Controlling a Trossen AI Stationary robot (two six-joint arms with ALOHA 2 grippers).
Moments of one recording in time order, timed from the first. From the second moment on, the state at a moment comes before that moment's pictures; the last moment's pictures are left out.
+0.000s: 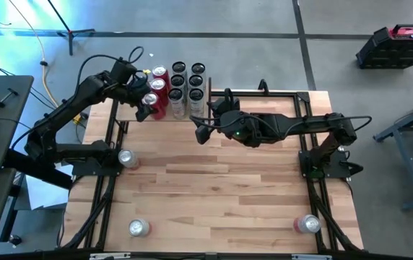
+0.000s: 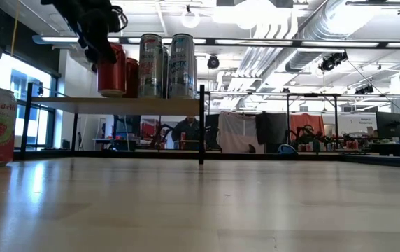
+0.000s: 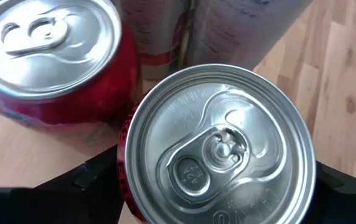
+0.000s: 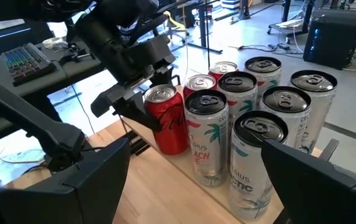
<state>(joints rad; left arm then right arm) 0.88 1.11 1.13 -0.97 0.36 0.37 0.11 1.70 1.76 -0.44 0.73 0.43</state>
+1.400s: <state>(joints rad) 0.77 1.11 1.13 -0.93 0.17 0.23 0.11 1.70 1.76 -0.45 0.72 0.47</state>
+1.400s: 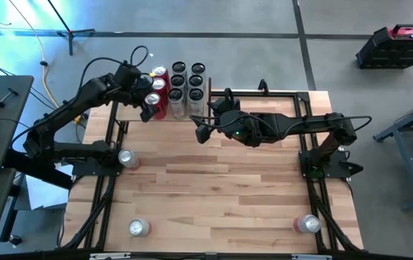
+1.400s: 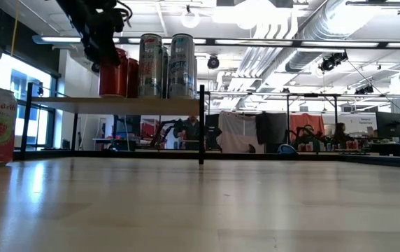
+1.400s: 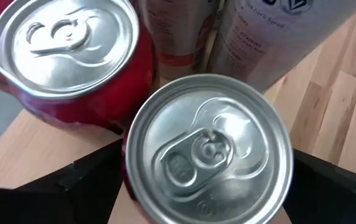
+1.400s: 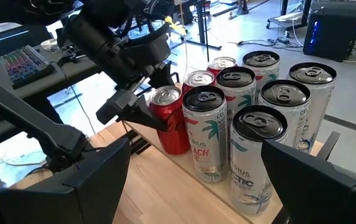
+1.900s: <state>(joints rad) 0.75 1.08 1.13 -0.92 0.18 0.16 0.10 1.72 1.77 -0.50 0.74 0.47</state>
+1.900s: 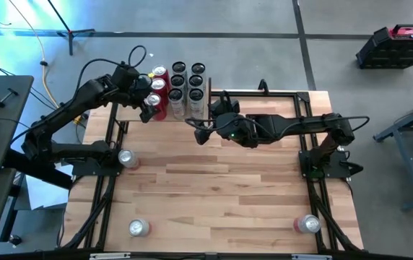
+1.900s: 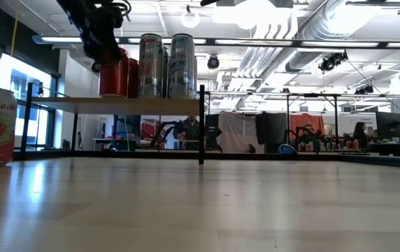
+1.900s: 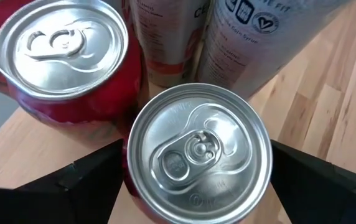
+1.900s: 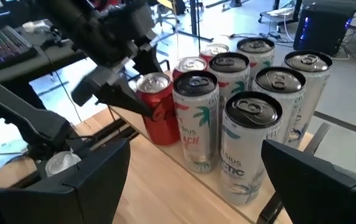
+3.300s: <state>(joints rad) 0.74 1.01 1.11 -1.08 0.04 0.18 0.09 1.75 1.77 -0.56 0.73 0.52</state>
